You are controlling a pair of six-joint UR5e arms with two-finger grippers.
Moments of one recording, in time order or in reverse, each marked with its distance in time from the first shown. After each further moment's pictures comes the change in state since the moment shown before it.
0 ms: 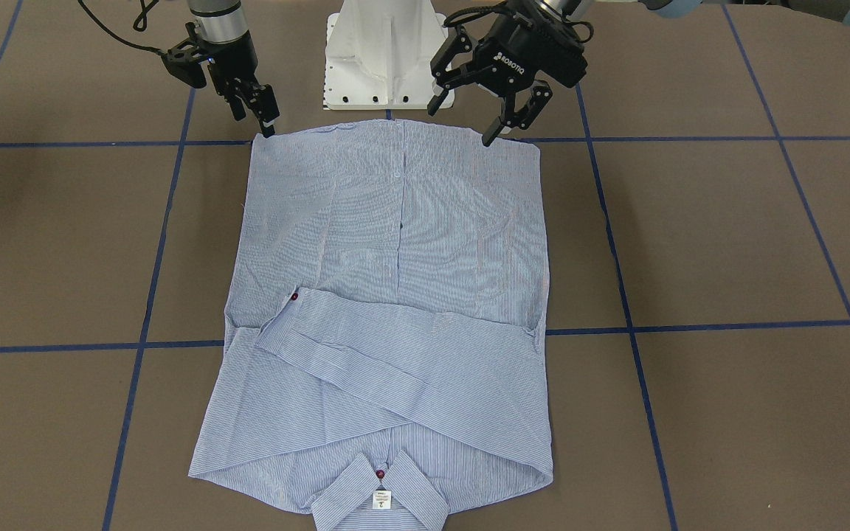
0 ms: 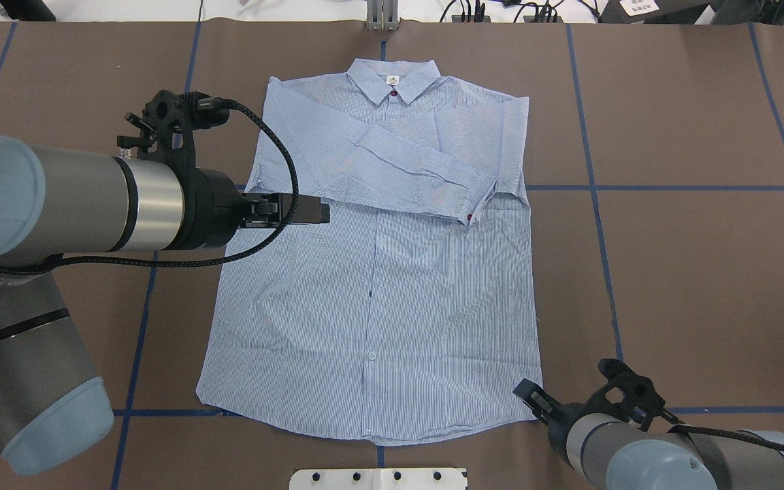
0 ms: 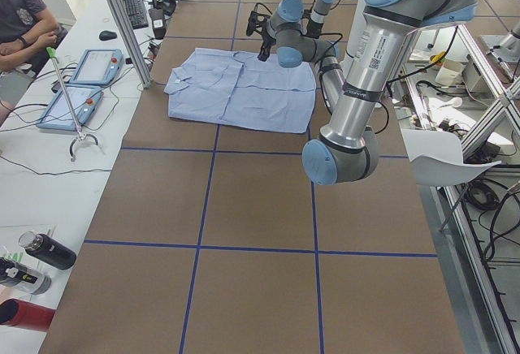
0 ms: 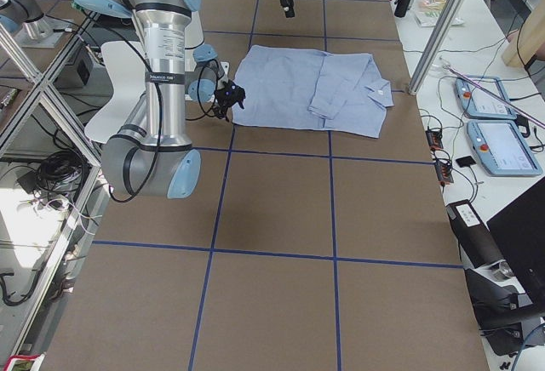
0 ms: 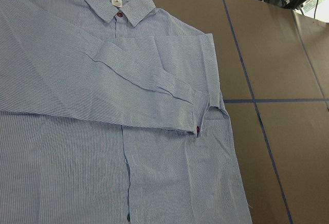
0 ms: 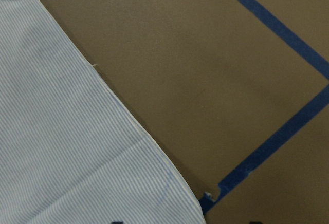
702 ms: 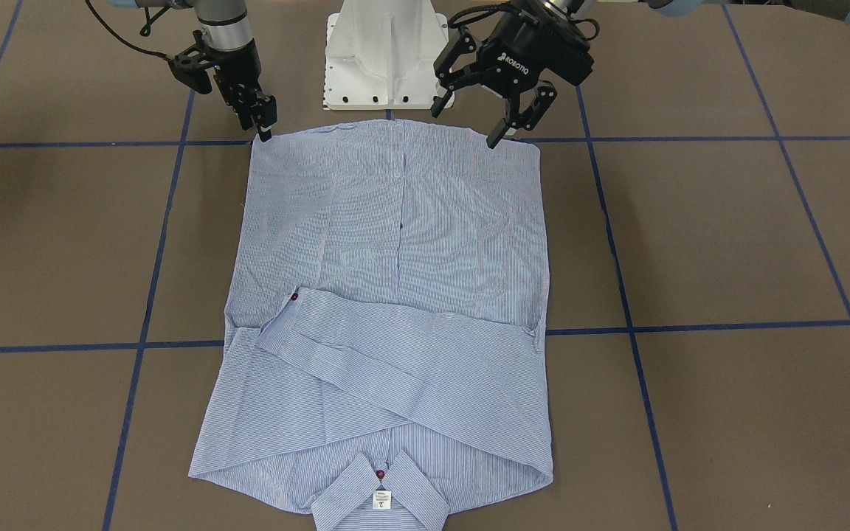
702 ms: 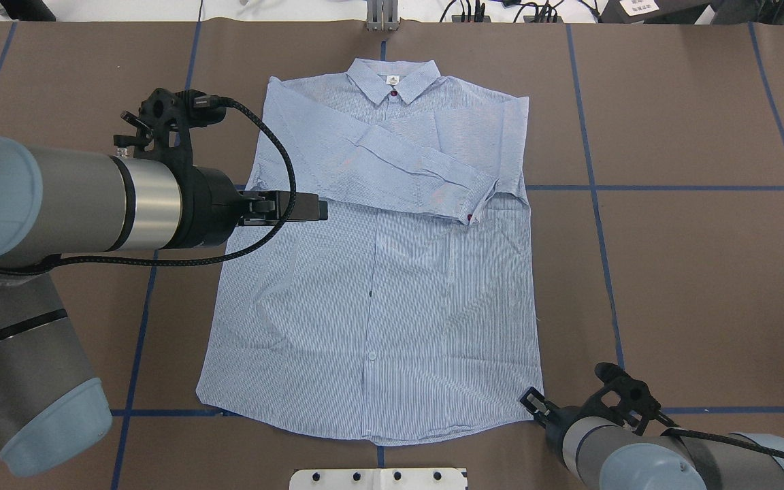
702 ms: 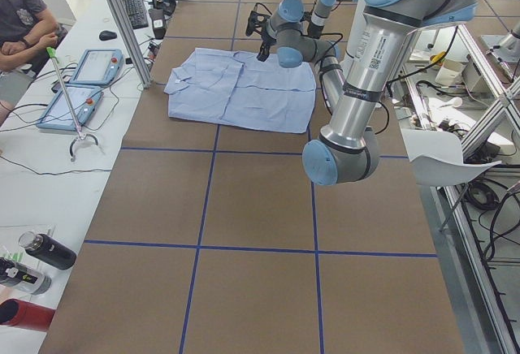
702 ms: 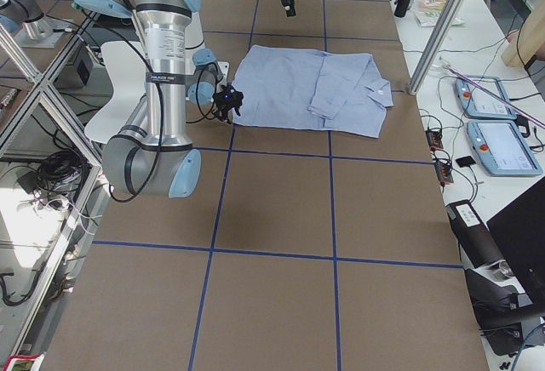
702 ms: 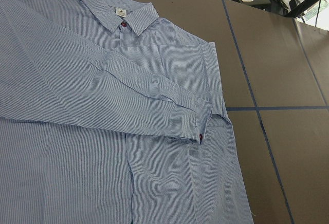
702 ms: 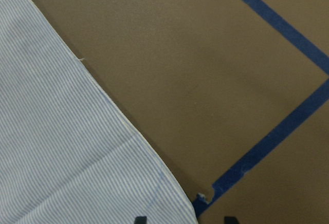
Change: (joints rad) left arm 0.000 0.003 -0.003 0.000 0.009 0.000; right arm -0.006 0.010 -0.020 0.001 -0.003 0.004
